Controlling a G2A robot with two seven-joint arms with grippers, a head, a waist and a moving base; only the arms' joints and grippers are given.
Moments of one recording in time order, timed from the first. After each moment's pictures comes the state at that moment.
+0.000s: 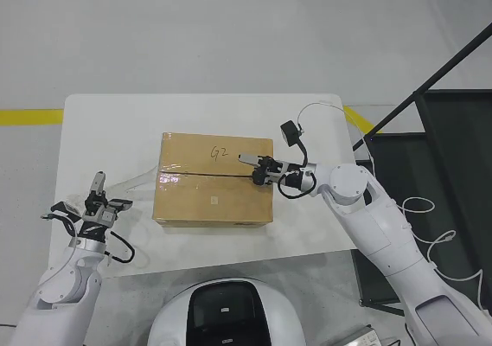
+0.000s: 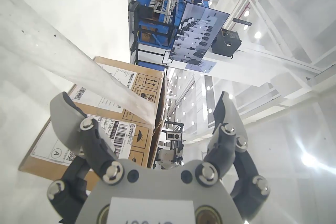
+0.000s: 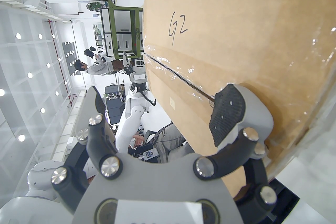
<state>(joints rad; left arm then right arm) 1.58 -1.10 -1.44 -1.52 -0.55 -0.28 -0.21 -1.07 -1.11 1.12 -1.46 0.22 0.00 0.80</state>
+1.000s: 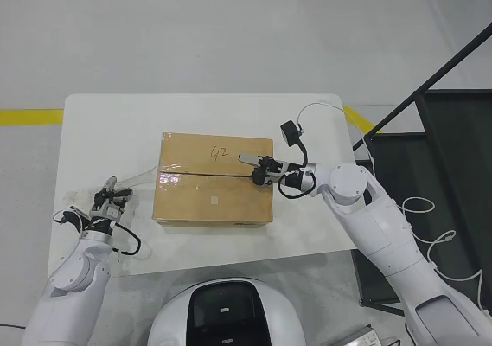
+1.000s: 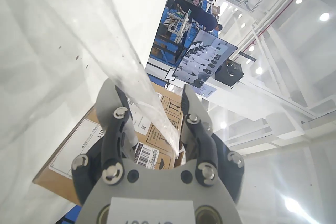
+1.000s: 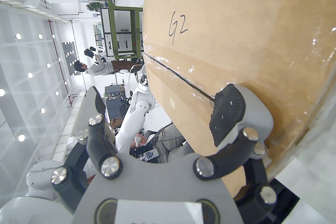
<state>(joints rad) 1.48 -1.15 -1.40 -1.37 -0.68 -0.20 -0.16 -1.07 -1.11 1.12 -1.46 0.22 0.00 0.80</state>
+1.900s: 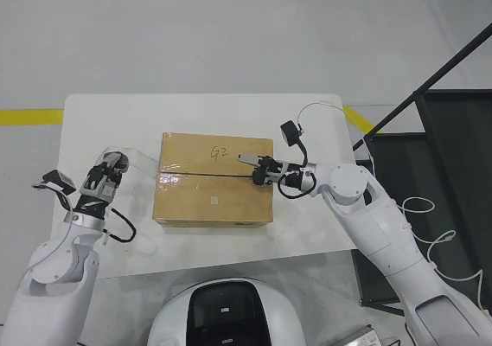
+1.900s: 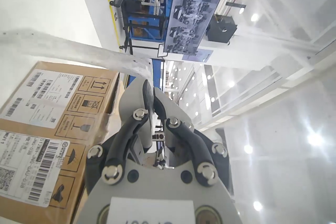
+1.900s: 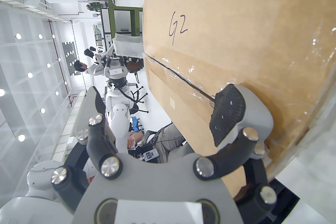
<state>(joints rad) 1.51 -1.14 -1.49 -1.75 -0.37 -0.07 -0.20 -1.07 -1.11 1.12 -1.46 0.22 0.00 0.80</state>
